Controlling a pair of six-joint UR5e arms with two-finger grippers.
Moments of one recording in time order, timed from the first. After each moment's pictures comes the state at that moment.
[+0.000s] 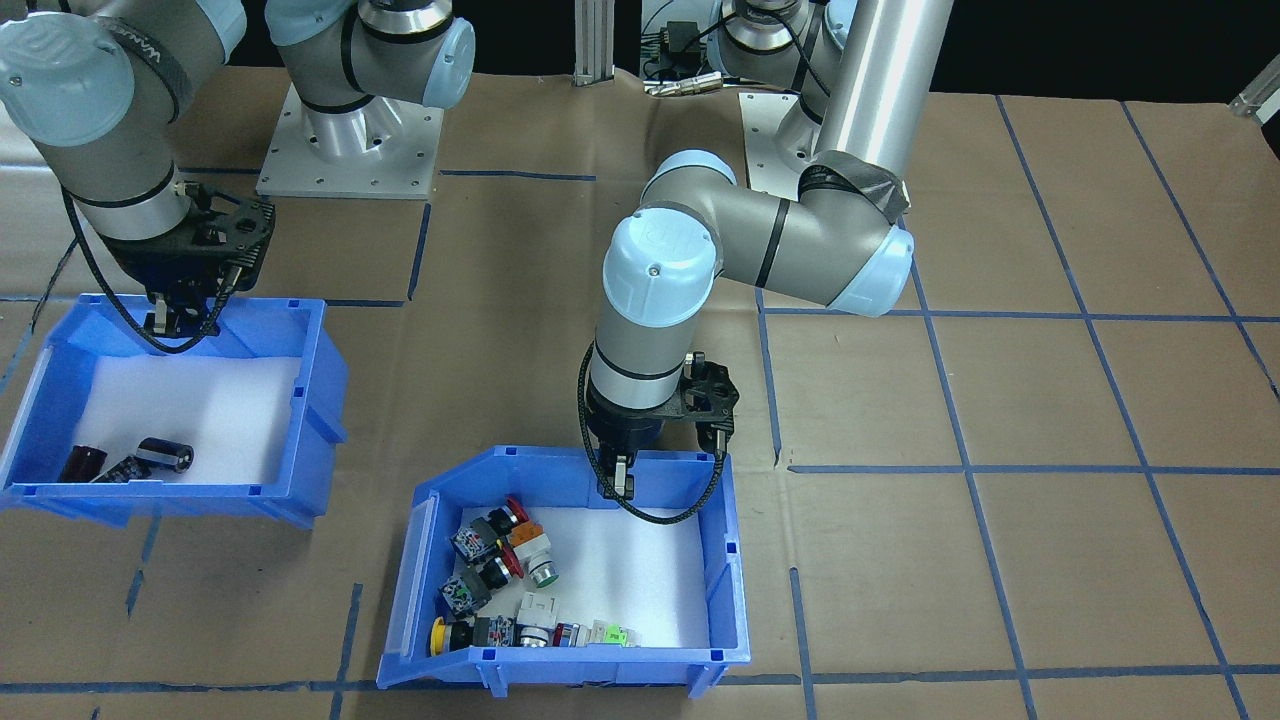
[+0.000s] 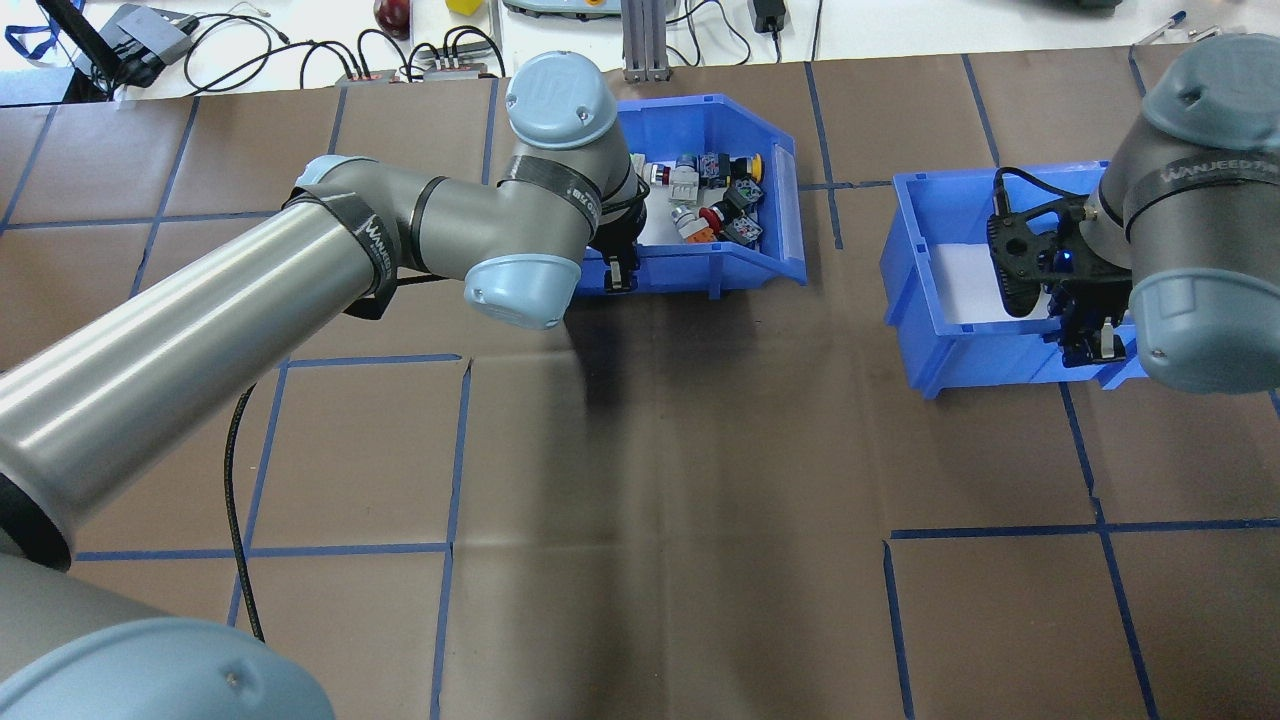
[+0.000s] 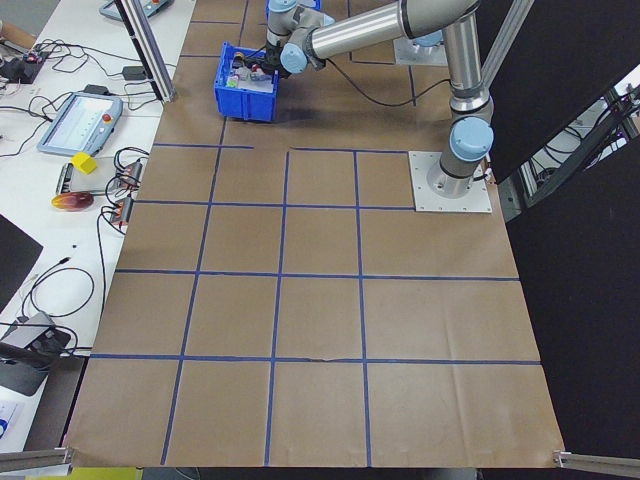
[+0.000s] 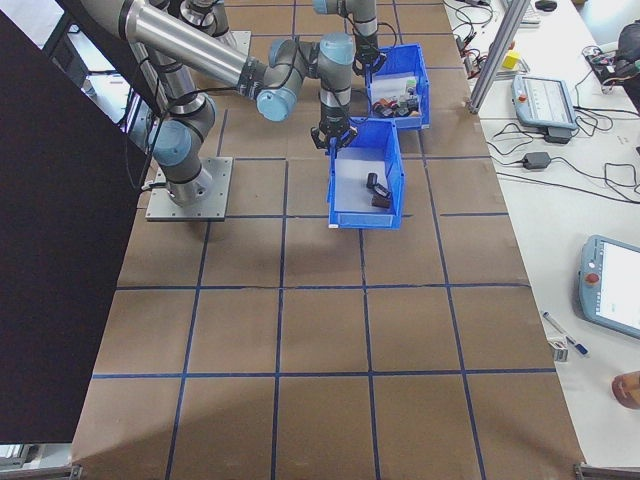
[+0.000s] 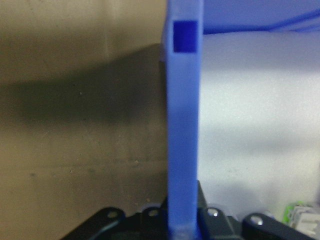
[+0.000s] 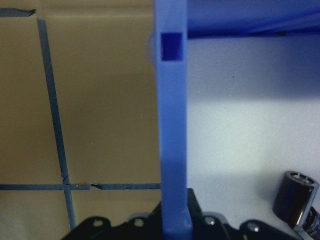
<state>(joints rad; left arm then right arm) -1.88 -2.05 -1.60 -0.86 1.53 -1.87 1.34 -1.61 2.00 -2.01 -1.71 -1.79</state>
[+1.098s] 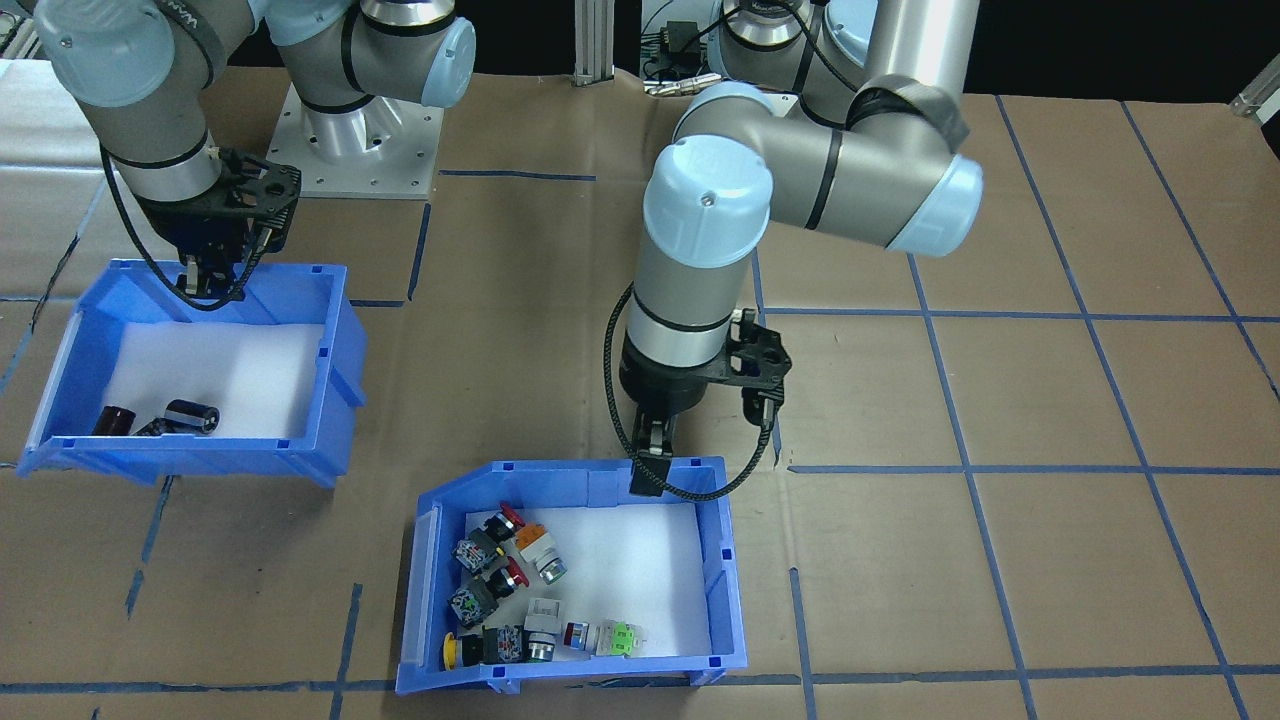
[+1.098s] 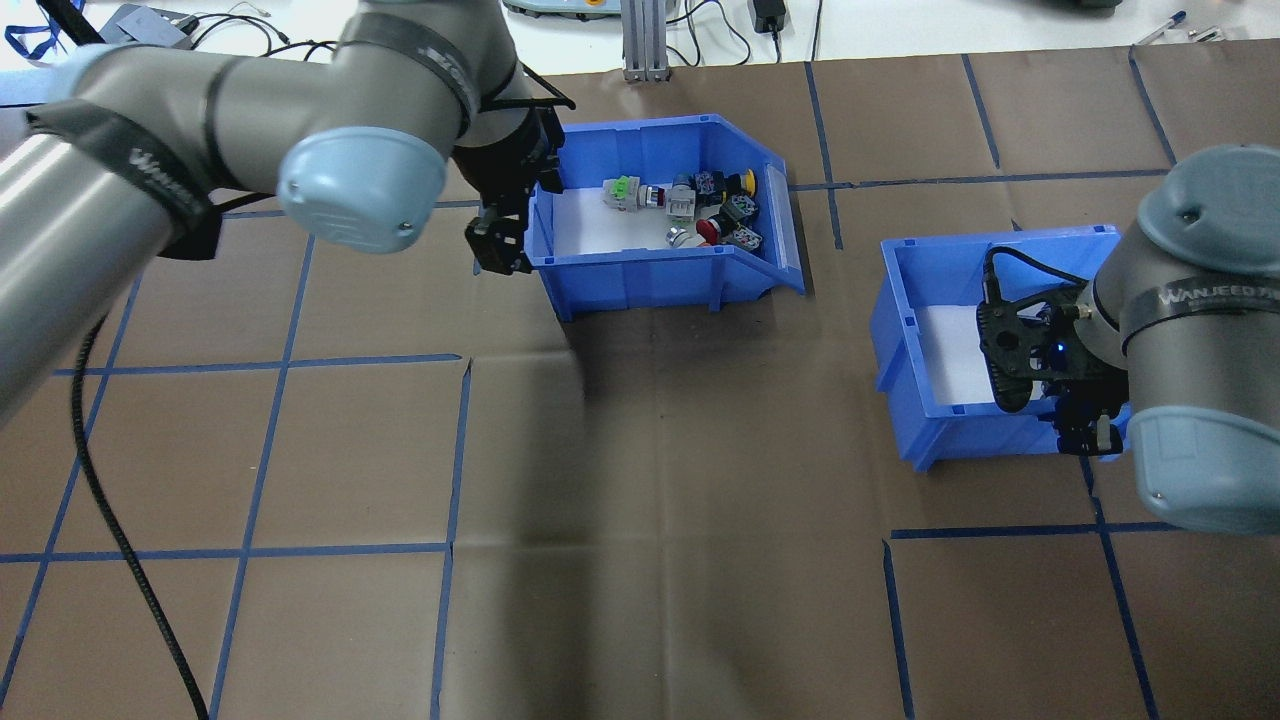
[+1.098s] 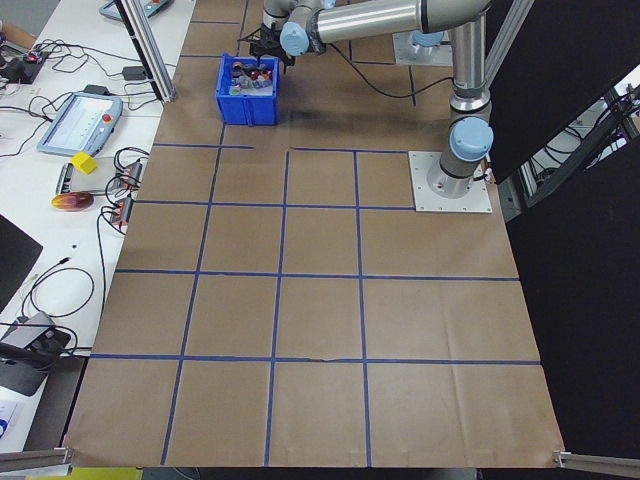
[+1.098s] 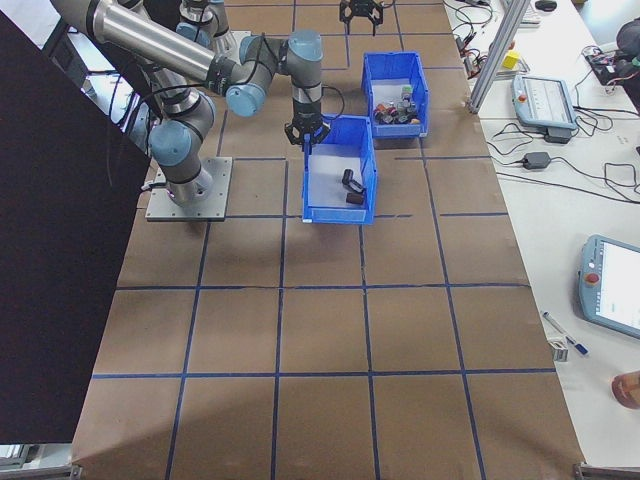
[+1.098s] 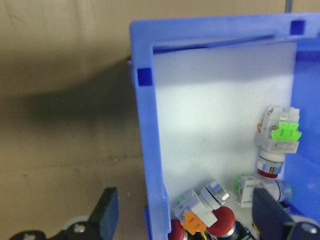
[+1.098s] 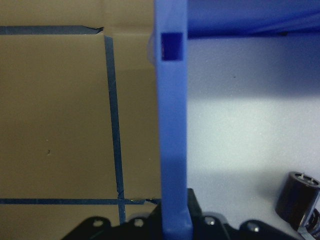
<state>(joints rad) -1.76 -1.76 -1.54 -1.34 1.54 -1.34 1.35 -1.82 2.20 -2.00 -1.71 -1.79</state>
